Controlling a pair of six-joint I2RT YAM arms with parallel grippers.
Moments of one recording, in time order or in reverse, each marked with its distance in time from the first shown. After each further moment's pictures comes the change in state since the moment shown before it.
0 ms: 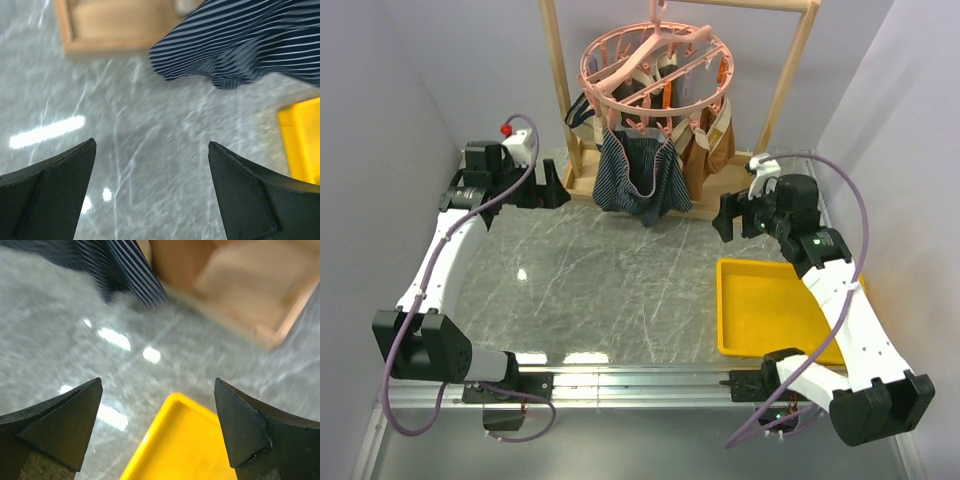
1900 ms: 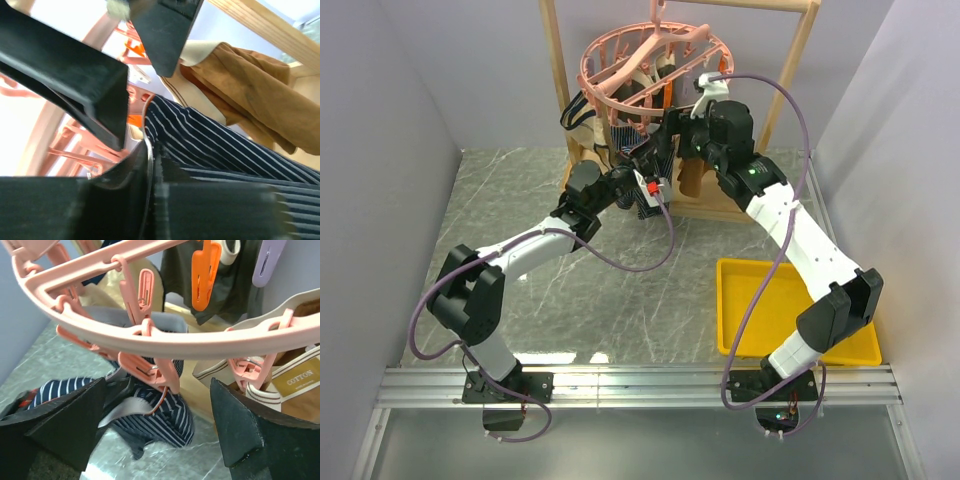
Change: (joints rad) left arm -0.547 0.304 -0.126 1.282 -0.124 1.171; right arm 0.282 0.537 0.571 0.285 0.280 0.241
